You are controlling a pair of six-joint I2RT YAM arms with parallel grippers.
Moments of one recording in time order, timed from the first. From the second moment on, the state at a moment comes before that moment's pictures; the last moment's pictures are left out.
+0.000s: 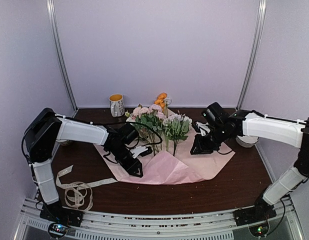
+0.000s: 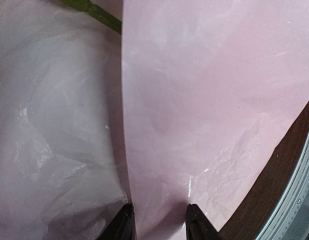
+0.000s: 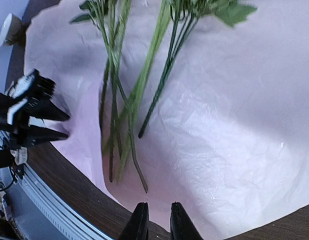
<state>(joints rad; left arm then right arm) -0.78 1.91 1.18 -0.57 0.42 0.05 0.65 1.51 1.10 -0.67 -0.25 0.47</state>
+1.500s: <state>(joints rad) -0.46 1.37 0.75 -0.40 0.00 -0.46 0.90 1.96 1.15 -0.21 -0.42 0.59</state>
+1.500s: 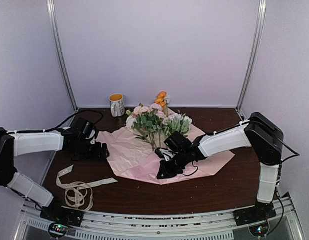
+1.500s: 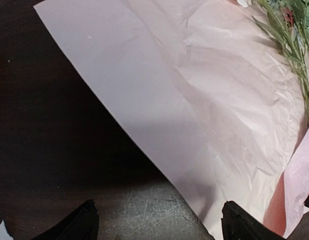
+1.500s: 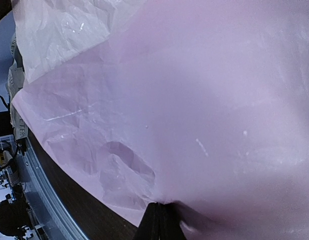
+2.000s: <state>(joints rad) -0.44 1.52 0.75 -0.16 0.22 -0.50 0.90 1.97 1.16 -0.23 -0.42 0.57</state>
